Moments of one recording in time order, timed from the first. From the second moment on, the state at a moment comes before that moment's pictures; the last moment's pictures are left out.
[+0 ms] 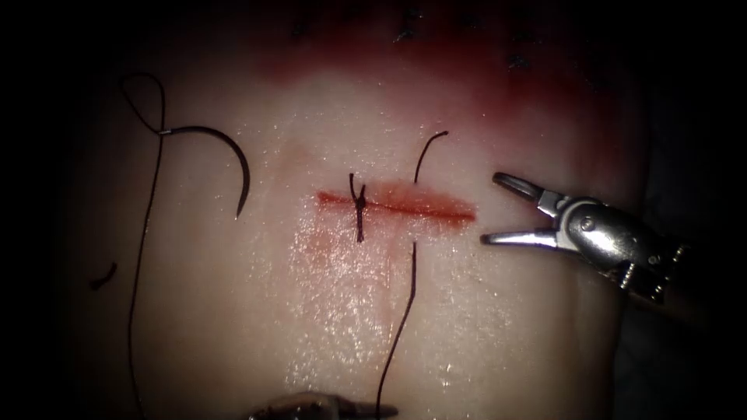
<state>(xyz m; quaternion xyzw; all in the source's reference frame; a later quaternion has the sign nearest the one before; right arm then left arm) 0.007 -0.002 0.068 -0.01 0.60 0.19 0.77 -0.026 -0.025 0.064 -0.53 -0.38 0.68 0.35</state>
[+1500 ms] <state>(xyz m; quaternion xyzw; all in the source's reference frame) 0.021 -0.007 0.060 -0.20 0.47 -0.10 0.85 -0.023 -0.013 0.054 -0.55 -0.26 0.70 0.38</state>
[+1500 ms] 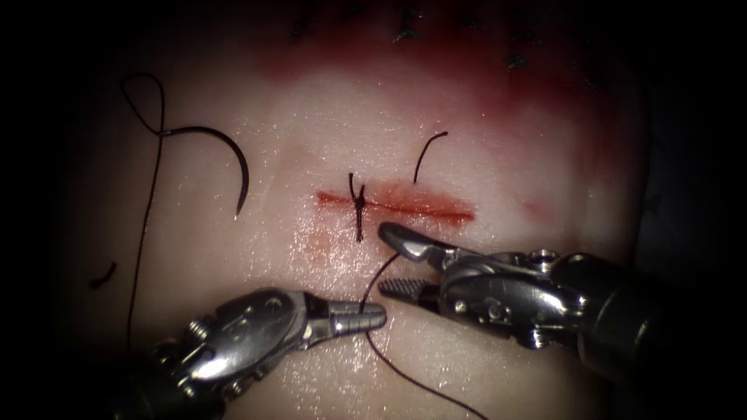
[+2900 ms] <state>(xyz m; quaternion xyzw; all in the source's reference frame) 0.018 0.001 0.060 -0.18 0.45 -0.10 0.87 -0.027 -0.018 0.060 -0.54 -0.15 0.70 0.43</state>
